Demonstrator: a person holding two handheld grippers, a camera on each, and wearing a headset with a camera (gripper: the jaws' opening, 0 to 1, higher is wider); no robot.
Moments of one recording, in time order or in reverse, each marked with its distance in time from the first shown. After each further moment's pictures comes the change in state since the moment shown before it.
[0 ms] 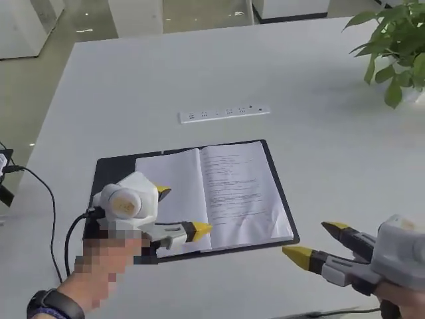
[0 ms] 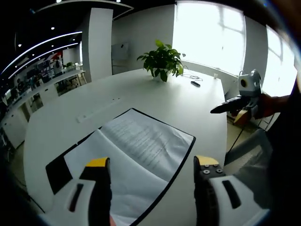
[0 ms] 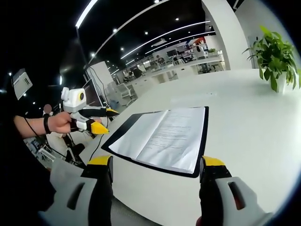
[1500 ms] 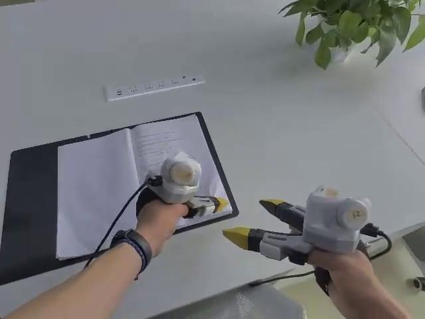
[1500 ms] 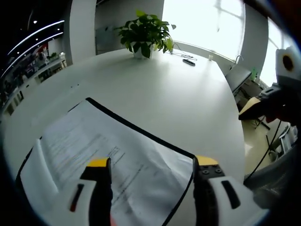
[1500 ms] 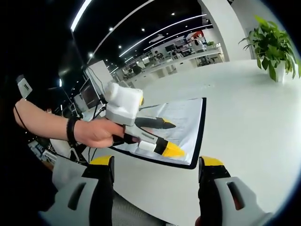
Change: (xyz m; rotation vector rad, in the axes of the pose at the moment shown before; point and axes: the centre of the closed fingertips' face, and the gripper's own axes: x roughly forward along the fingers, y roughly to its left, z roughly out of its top) left arm 0.196 -0.077 -0.019 0.016 0.178 -0.079; right arm -0.005 -0.015 -0.016 0.053 0.048 0.022
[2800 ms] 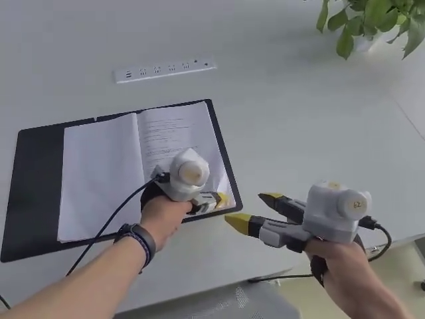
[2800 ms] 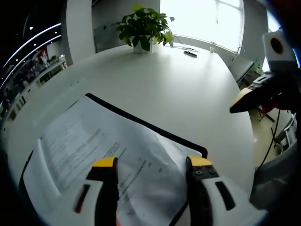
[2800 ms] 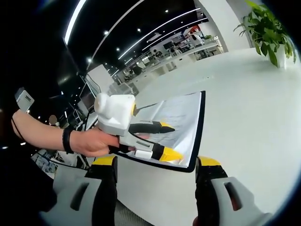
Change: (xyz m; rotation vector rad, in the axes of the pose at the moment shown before) left arm 0.004 0.009 -0.012 0.060 0.023 0.042; right arm 0.022 -0.024 -0.001 0.087 0.005 0.050
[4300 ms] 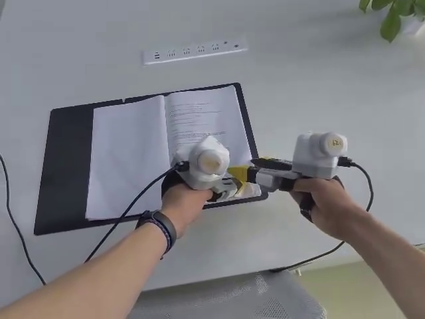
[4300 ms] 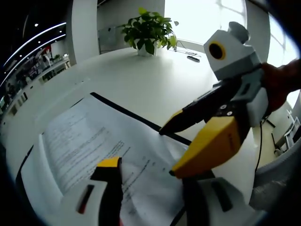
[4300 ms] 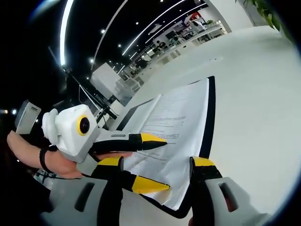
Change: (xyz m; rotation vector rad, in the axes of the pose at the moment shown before) left arm -0.003 0.005 -0.002 -0.038 -0.036 0.011; right arm 0.097 -0.039 0.010 0.097 0.084 0.122
